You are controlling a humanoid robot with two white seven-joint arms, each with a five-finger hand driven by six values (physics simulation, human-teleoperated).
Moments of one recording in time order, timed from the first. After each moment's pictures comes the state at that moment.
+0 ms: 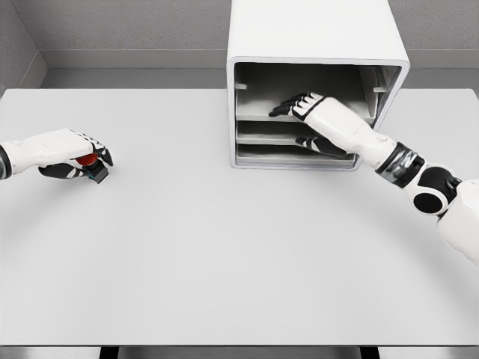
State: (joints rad) left arm -0.51 0.74 -0.35 -1.24 -0.53 -0.61 -0.61; right arm -0.61 -0.60 0.74 -1.26 0.48 -0.61 -0.16
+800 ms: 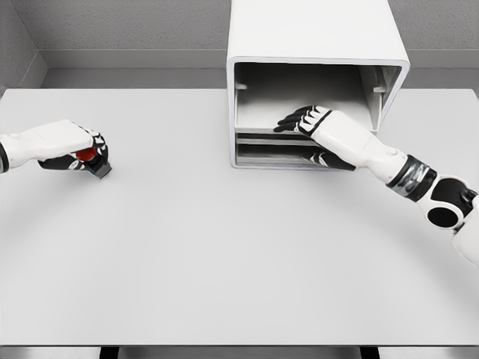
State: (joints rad) left arm -0.51 0.75 -0.34 -1.31 -0.51 -0.61 -0.61; right arm -0.55 -0.68 0.73 -1.38 0.48 -0.61 -0.17
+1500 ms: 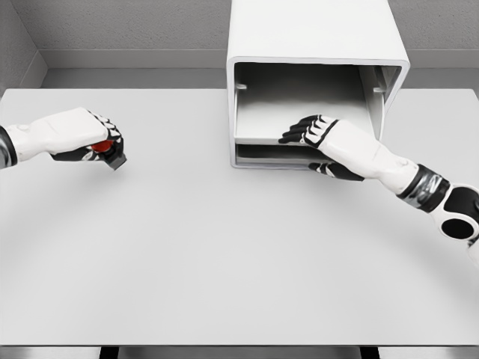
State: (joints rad) left arm -0.51 0.75 -0.32 -1.45 -0.50 -0.61 -0.61; right arm -0.50 -0.76 0.73 -1.48 0.46 -0.61 -0.17
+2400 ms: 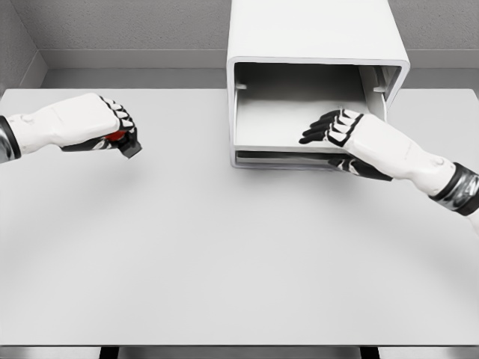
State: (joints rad) left arm -0.51 0.75 -0.29 -1.60 -0.50 -0.61 -0.61; right arm -0.42 -0.91 0.65 -1.64 0.41 -0.61 -0.17
